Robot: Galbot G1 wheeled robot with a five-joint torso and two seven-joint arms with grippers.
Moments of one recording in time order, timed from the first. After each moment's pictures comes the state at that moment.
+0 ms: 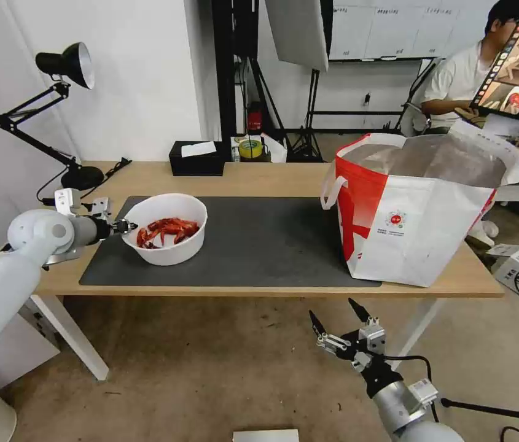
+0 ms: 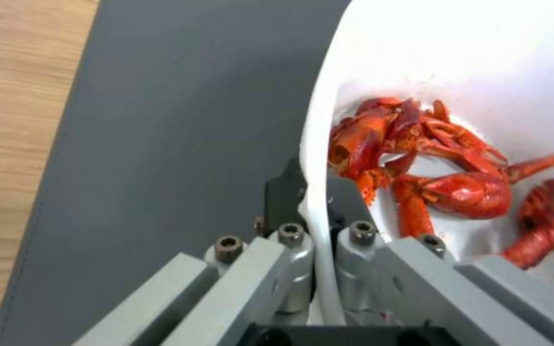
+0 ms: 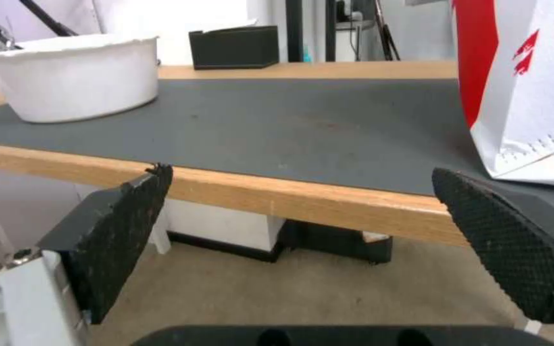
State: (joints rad) left arm 0.50 -0.63 -0.05 -1.46 -1.38 0.74 -0.22; right arm -1.59 0.85 0.18 2.07 0.46 0.27 0.21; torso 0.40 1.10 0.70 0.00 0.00
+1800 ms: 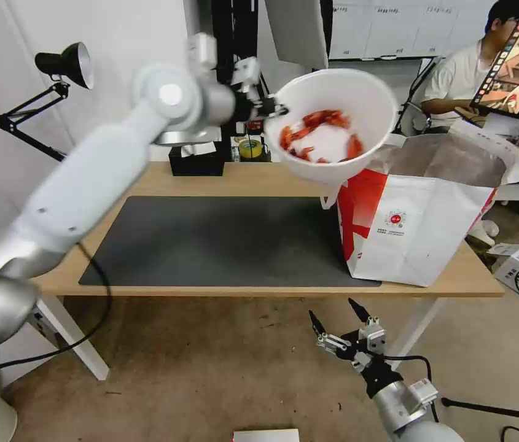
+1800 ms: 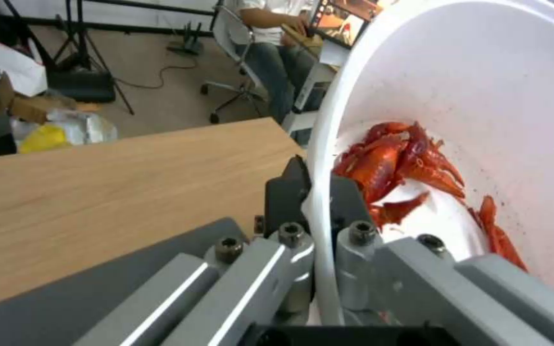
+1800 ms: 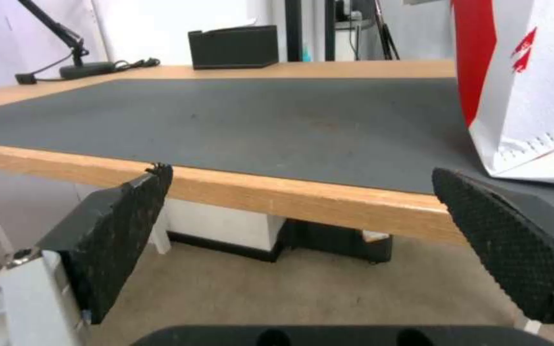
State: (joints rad) left arm -0.22 -1.18 0.33 -1.47 -1.71 0.71 -0.44; right arm -1.59 0.85 0.18 2.07 0.46 0.27 0.21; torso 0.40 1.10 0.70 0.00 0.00
